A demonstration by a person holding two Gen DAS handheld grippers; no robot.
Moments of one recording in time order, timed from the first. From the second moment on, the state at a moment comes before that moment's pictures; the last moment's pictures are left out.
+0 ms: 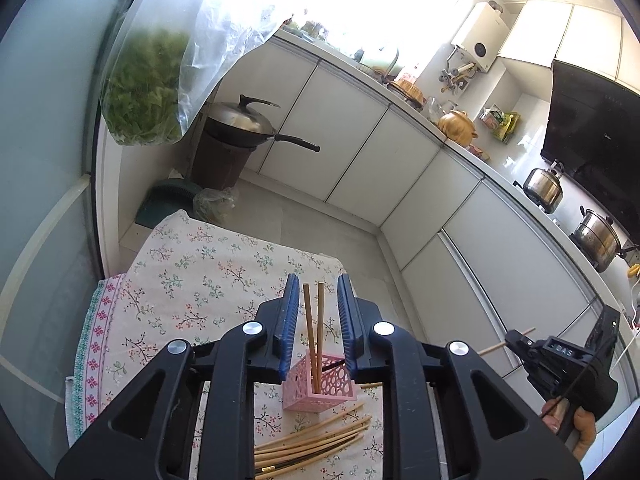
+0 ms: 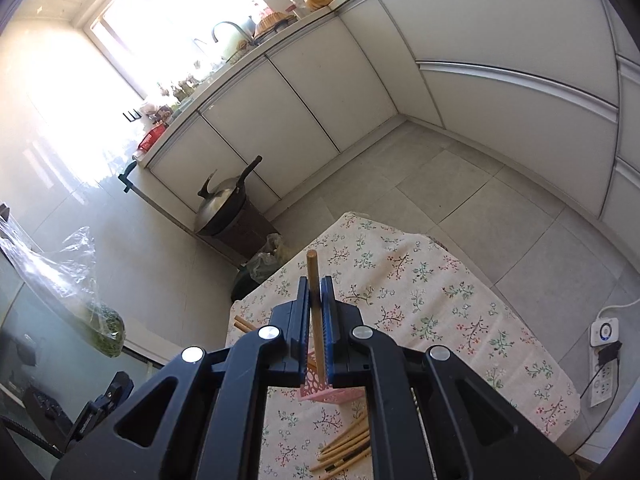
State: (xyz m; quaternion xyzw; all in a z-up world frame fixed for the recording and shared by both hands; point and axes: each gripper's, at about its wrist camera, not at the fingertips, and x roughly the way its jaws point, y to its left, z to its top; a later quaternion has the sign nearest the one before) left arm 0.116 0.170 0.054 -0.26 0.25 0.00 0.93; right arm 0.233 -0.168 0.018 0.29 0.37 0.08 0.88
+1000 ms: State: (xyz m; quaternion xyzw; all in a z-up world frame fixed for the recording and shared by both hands) left arm 0.137 0.093 0.020 -0.15 0.32 -0.04 0.93; right arm 0.220 -0.139 -0.026 0.24 0.40 0.09 0.88
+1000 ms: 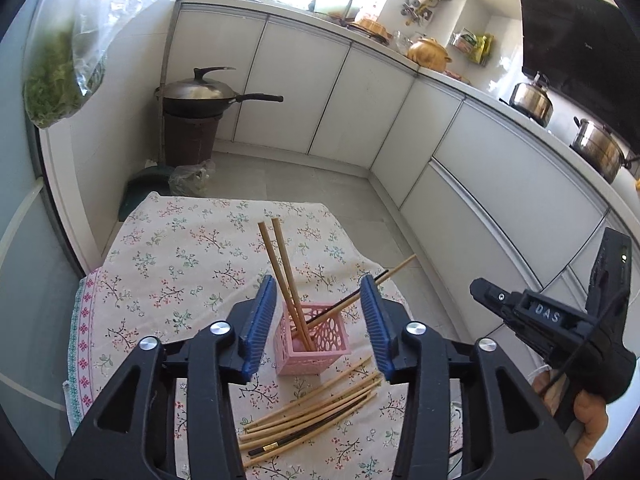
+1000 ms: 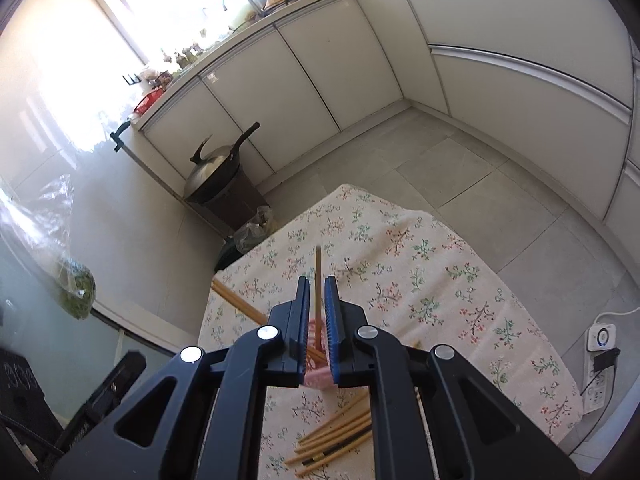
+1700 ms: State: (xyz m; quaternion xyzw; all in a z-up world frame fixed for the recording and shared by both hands) left arm 0.142 0.027 -0.024 -0.06 0.37 -0.06 0.92; right arm 0.173 -0.192 -0.073 0.19 0.41 0.01 0.89
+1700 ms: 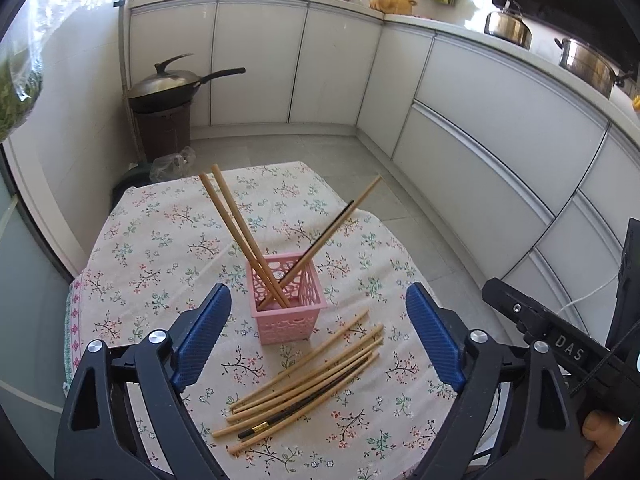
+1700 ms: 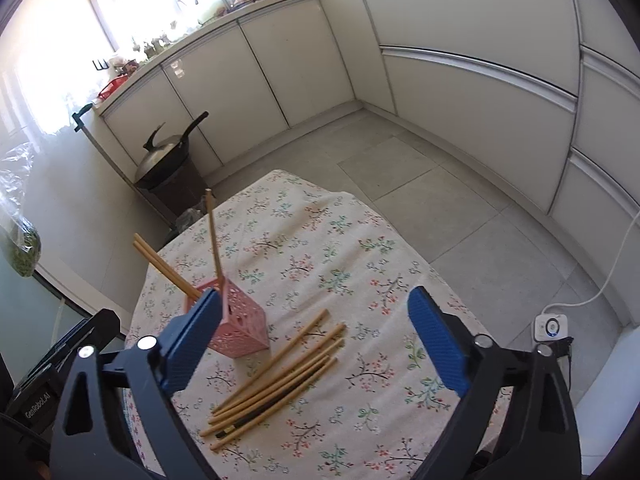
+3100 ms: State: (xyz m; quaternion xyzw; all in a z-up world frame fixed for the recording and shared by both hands) left arm 0.262 -0.098 -0.218 0.13 0.60 -0.13 0.77; right arm 0.121 -0.282 -0.159 0.31 0.53 -0.03 0.79
